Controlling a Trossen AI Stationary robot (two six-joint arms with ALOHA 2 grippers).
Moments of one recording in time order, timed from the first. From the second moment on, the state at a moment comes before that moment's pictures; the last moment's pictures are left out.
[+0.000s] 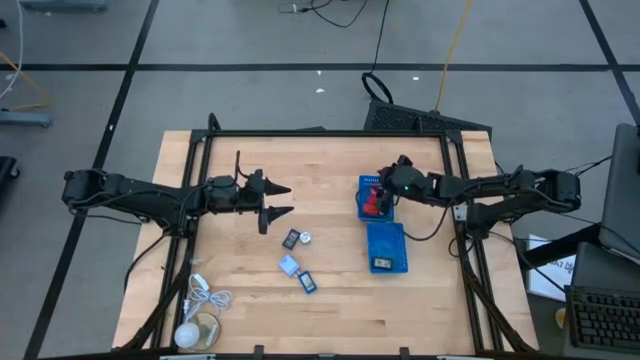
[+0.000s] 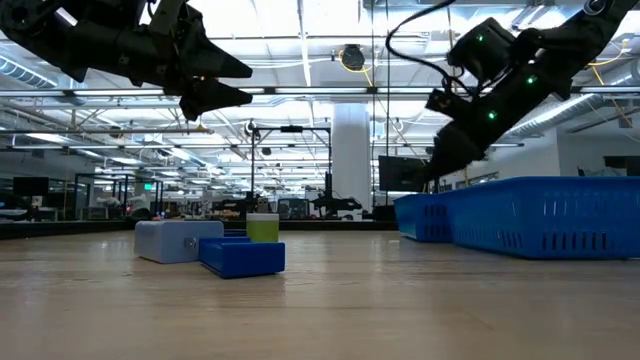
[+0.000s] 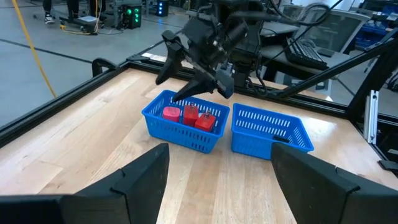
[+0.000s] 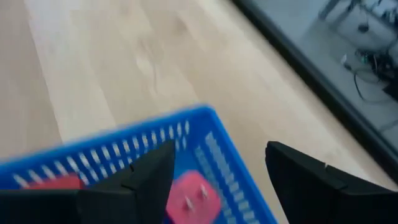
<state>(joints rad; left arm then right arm) 0.06 1.06 0.40 0.50 -0.05 -0.19 -0.27 1.23 0.48 0.12 0.31 0.00</state>
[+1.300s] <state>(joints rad) 0.06 1.06 0.40 0.50 -0.05 -0.19 0.07 1.21 0.44 0.81 -0.05 0.14</state>
